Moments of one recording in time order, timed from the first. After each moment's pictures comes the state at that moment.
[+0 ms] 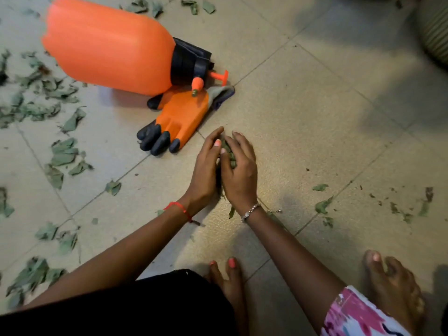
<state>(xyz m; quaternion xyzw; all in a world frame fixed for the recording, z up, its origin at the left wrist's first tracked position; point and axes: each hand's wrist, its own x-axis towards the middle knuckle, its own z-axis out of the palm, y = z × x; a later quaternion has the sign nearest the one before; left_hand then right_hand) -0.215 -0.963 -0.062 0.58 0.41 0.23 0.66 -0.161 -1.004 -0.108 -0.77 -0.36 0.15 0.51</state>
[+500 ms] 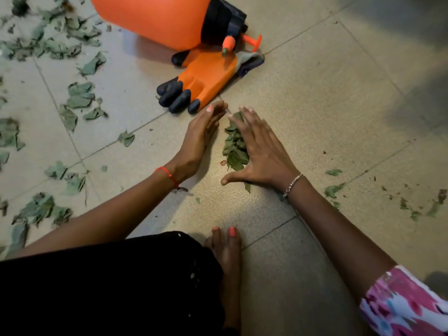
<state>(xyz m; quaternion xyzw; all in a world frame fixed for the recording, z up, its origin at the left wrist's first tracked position) -0.257 -0.950 -0.066 0.52 0.43 0.25 0.69 -0.118 -1.035 -0.094 -0.66 -0.70 0.20 0.17</state>
